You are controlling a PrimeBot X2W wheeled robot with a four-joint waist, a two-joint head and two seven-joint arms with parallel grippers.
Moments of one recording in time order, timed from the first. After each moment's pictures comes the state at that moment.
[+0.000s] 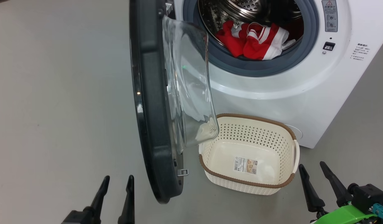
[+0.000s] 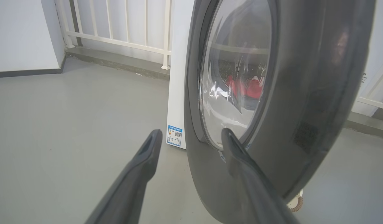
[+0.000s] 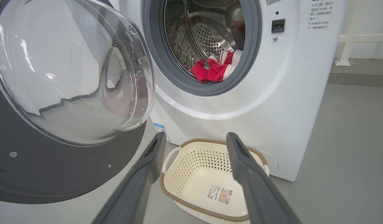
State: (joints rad) left arm 0.01 0.04 -0.13 0.18 -0.29 -0.01 -0.25; right arm 0.04 -0.15 0.04 0.26 0.43 0.13 -0.25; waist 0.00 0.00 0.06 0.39
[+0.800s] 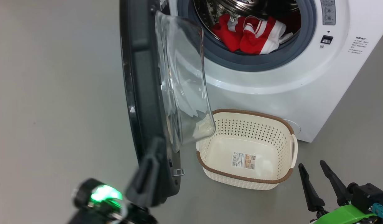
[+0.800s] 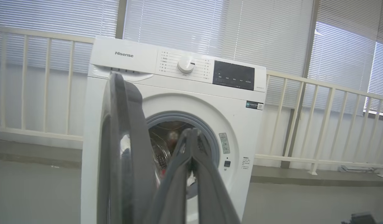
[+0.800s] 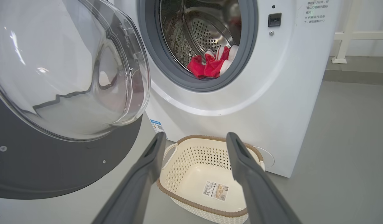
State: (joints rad) left arm -0.07 0.04 -0.27 -0.30 -0.31 -0.06 -0.26; right arm 0.04 -0.15 0.04 0.26 0.41 0.13 -0.26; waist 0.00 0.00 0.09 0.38
